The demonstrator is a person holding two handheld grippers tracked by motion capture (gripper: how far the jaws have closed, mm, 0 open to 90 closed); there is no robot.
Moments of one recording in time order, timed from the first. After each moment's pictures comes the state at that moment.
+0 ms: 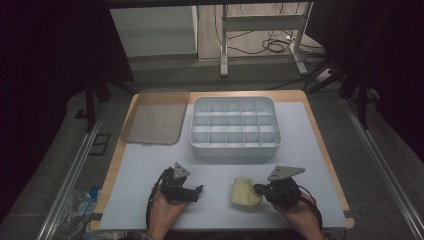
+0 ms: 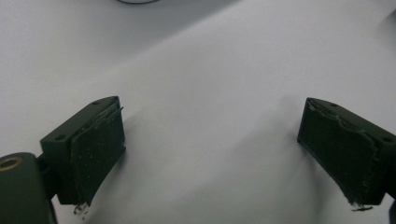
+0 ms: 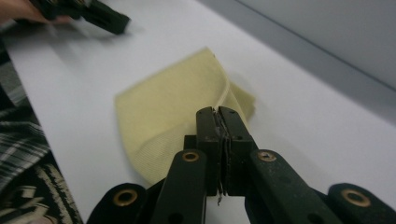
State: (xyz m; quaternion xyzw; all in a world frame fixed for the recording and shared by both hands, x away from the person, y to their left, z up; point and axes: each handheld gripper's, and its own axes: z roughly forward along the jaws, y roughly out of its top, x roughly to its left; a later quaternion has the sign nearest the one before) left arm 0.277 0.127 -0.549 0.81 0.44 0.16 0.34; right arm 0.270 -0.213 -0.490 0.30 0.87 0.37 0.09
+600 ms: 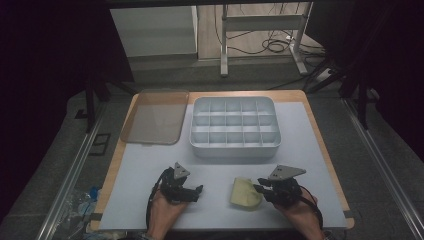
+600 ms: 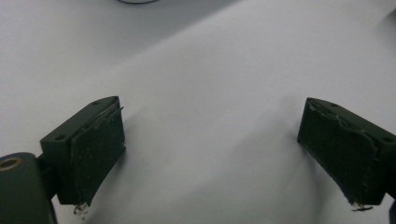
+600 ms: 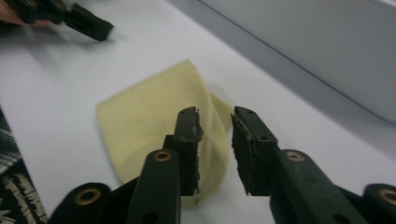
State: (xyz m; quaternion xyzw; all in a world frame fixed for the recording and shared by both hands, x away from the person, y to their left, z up) left arm 0.277 0.127 -0.549 0.81 0.44 0.16 0.34; right arm 0.271 -0.212 -0.487 0.30 0.87 0.37 0.14
